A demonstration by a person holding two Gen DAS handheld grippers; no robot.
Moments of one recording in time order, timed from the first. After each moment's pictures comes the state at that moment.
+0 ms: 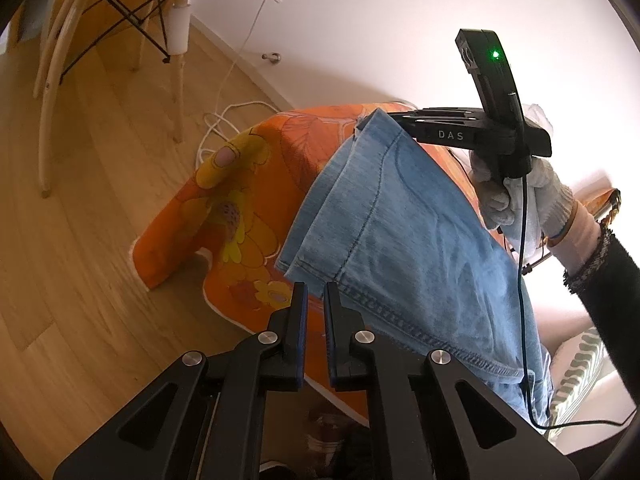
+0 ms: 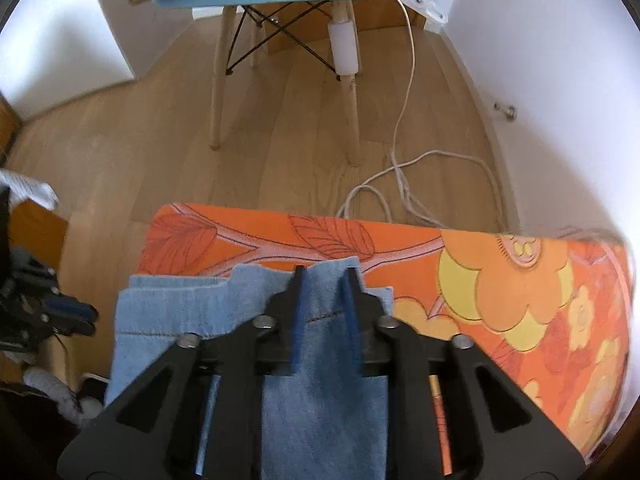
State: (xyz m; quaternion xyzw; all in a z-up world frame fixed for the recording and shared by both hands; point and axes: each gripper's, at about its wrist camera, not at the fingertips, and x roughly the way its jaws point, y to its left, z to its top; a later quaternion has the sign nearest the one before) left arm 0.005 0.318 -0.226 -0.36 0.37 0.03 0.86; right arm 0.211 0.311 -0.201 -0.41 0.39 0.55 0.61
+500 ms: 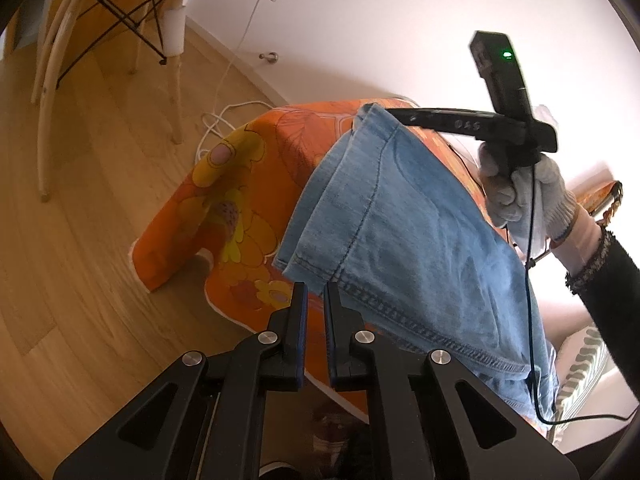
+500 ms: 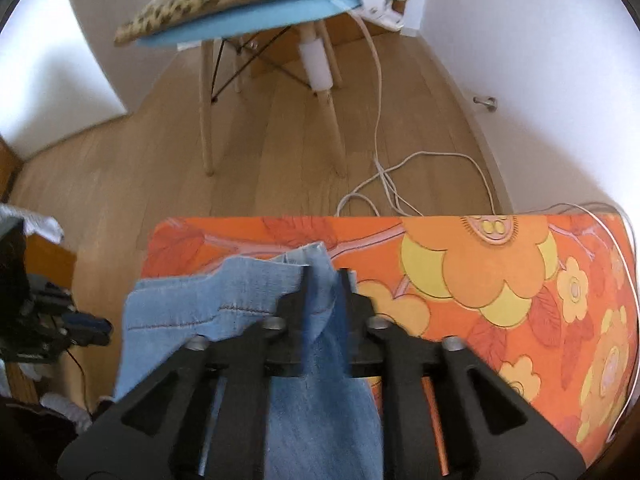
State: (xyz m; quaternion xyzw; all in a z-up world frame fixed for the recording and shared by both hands) left arm 0.007 0.316 -0.227 -0.35 0.37 0.03 0.86; right arm 0.234 0.291 -0.187 -0.36 0.41 0.55 0.64
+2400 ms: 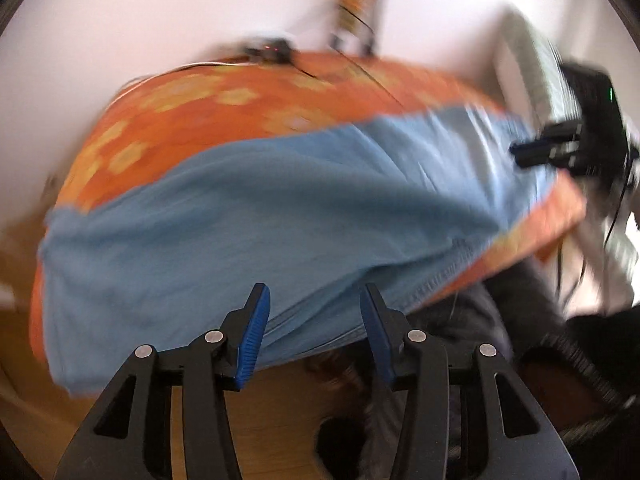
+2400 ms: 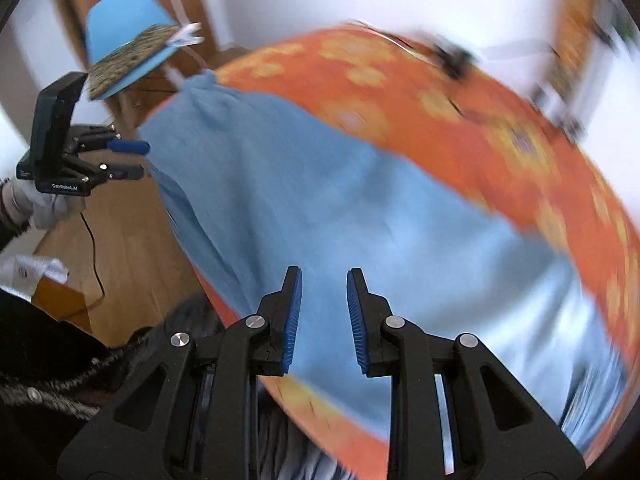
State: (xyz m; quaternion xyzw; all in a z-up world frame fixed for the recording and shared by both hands) left arm 0.064 0.027 -0.113 0.11 0.46 -0.25 0.84; right arm 0.084 -0.259 -0.098 -0.13 0.49 0.31 0.80
